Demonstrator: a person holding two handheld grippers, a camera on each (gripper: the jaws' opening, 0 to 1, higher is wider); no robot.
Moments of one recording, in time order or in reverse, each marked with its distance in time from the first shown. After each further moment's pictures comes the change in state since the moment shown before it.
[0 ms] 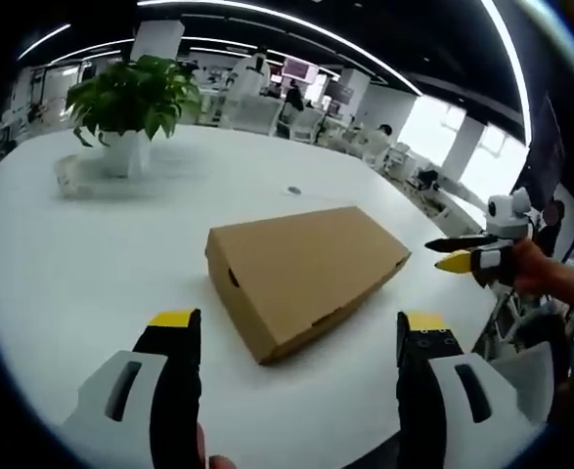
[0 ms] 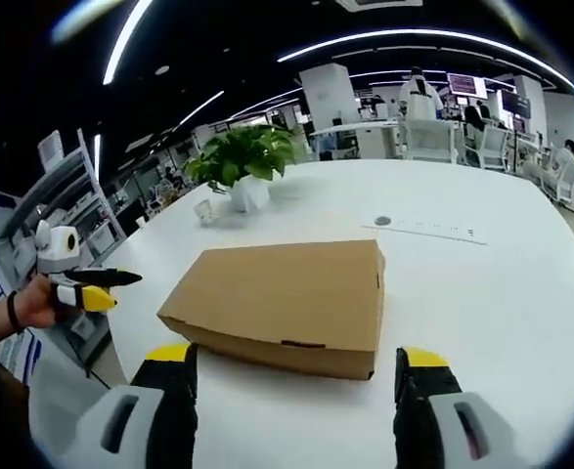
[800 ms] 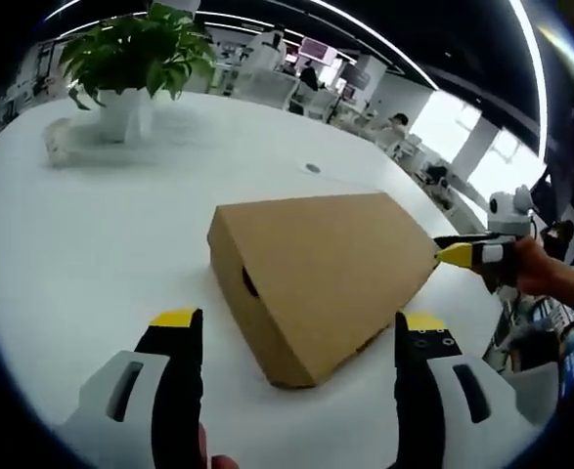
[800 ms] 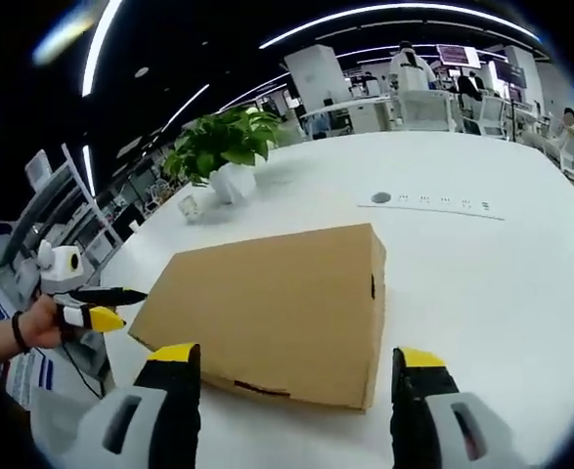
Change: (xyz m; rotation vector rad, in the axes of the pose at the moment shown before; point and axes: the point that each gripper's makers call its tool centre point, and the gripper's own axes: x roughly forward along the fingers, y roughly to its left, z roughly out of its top) left arm 0.056 0.025 -0.014 -0.083 0.094 0.010; right arm 0.057 -0.028 -0.001 0.096 0.073 0.025
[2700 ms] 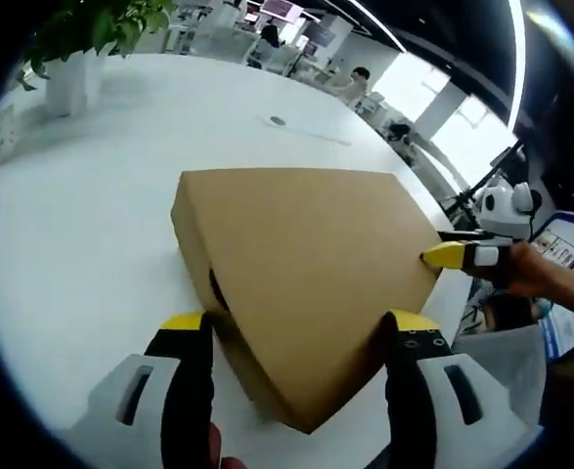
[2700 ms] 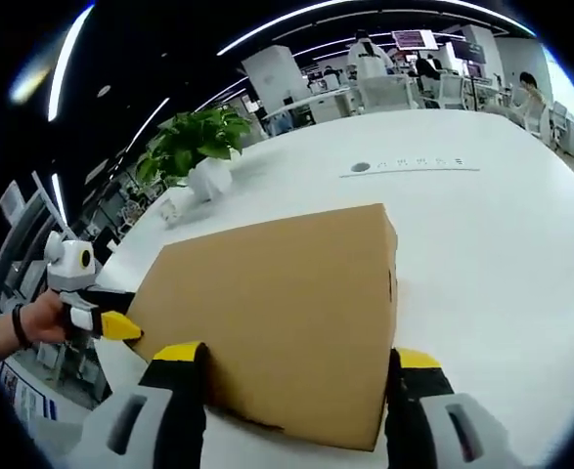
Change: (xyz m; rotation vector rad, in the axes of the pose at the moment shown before) left arm 0.016 -0.005 -0.029 0.065 0.214 -0.195; right arm -0.002 0.037 -0.054 0.148 -0.016 -0.117
